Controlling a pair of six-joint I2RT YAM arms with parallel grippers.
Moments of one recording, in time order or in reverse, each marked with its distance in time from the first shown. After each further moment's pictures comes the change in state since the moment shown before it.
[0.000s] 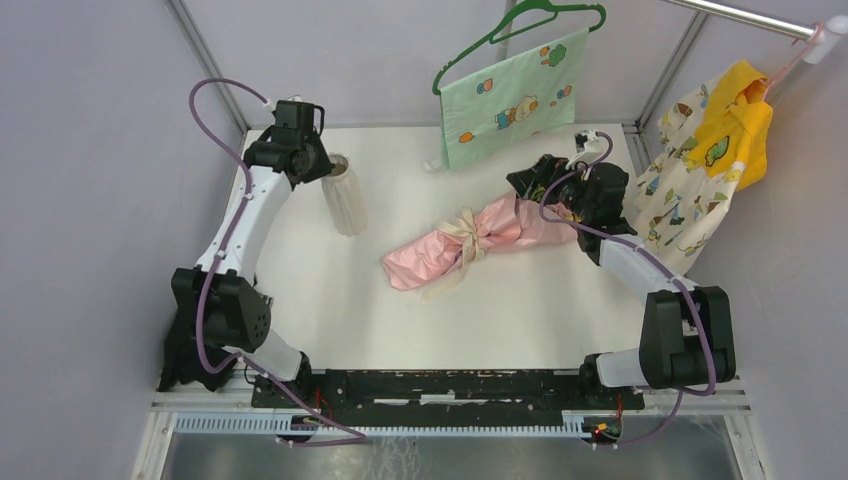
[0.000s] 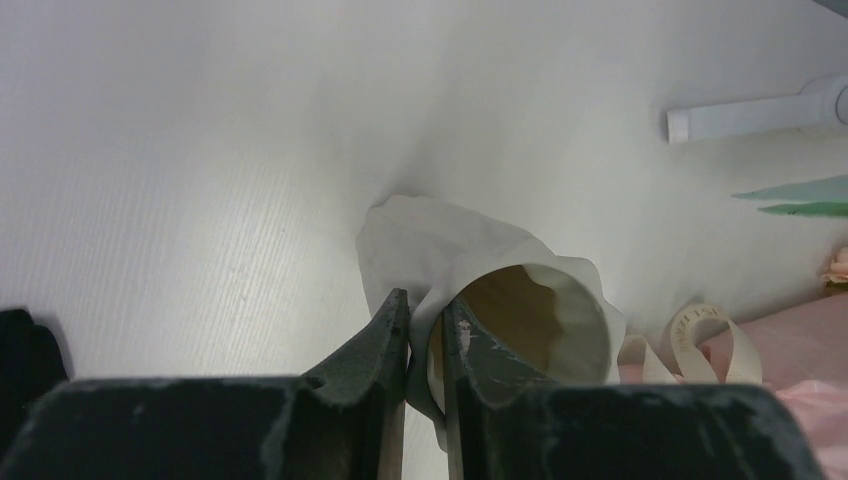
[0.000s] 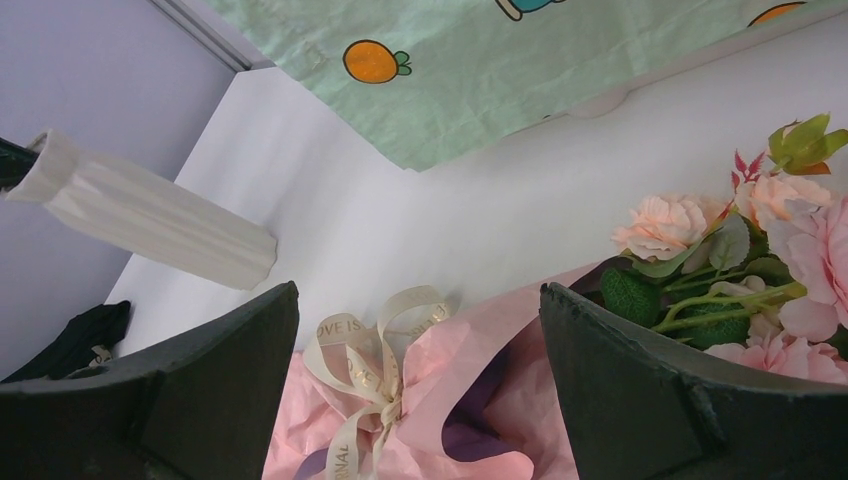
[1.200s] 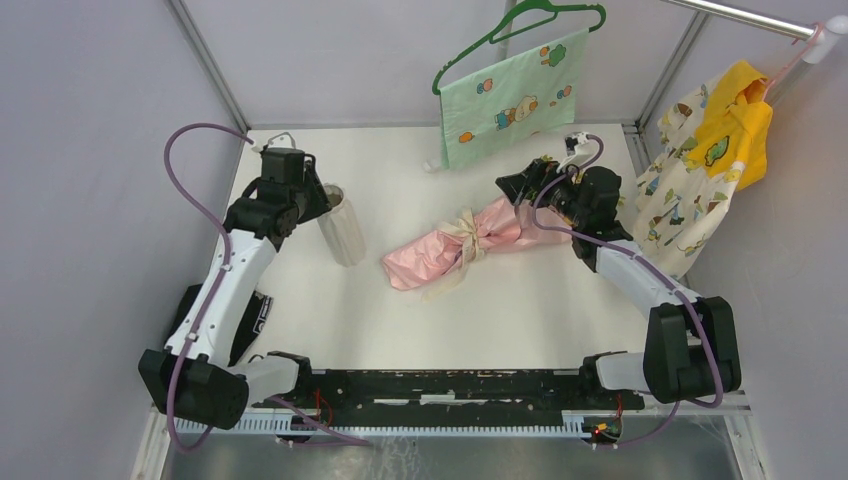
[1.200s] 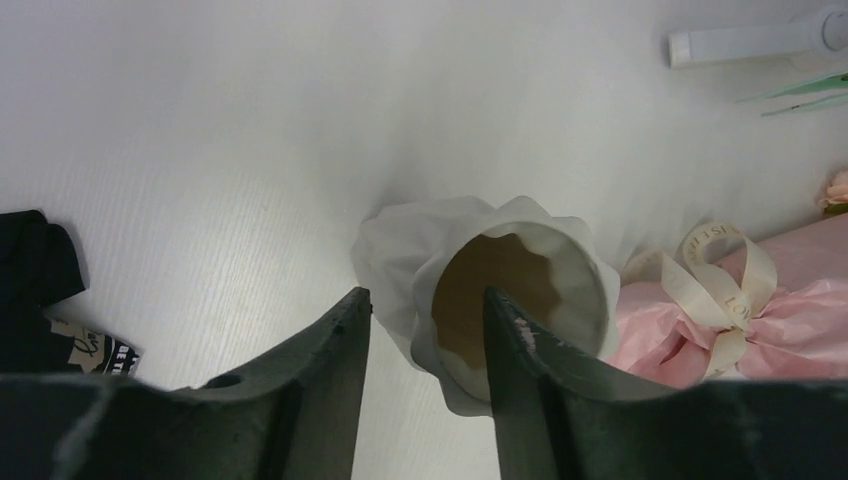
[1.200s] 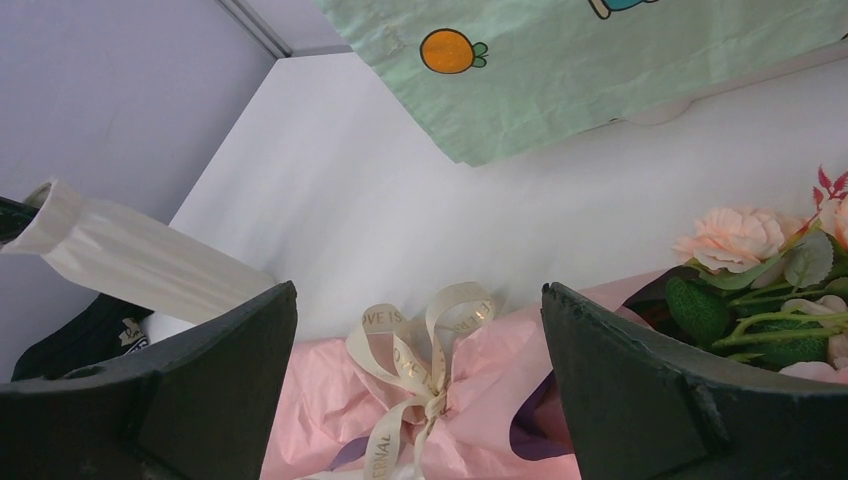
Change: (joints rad) left arm -0.055 -0.410 -0.386 0.043 -0.023 -0.034; right arm 0.069 -0.055 -0.022 0.006 0.005 0.000
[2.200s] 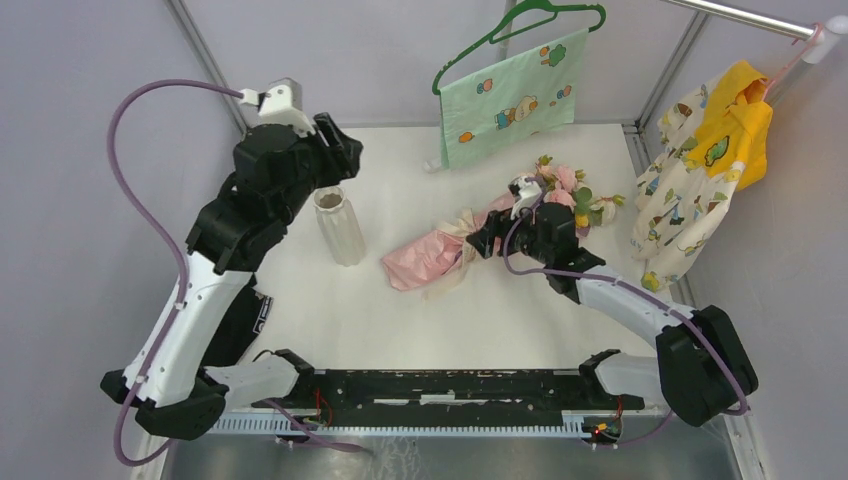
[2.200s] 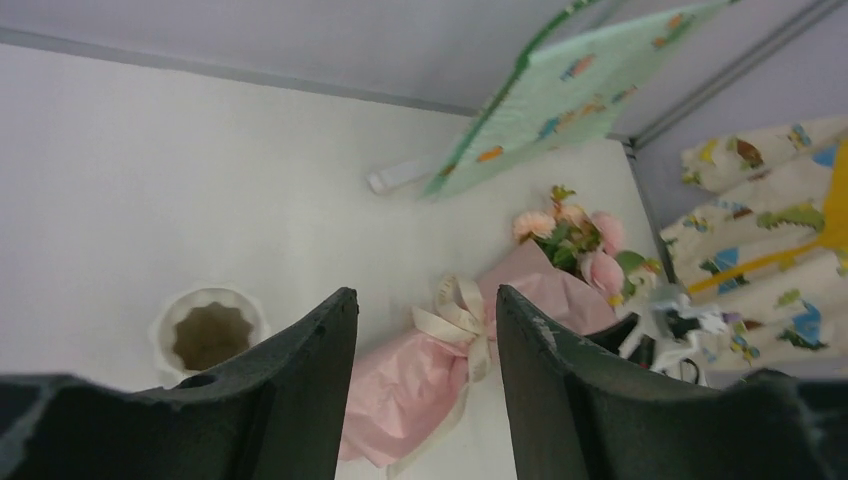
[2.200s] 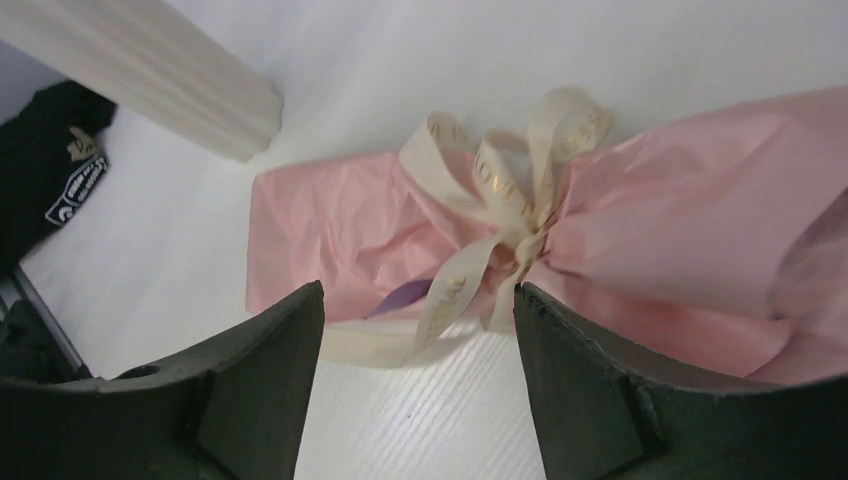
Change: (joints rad) left arm -0.322 -0.065 0.420 -0.011 -0.119 0.010; right arm 0.286 -0.096 -0.133 -0.162 0.169 -0.126
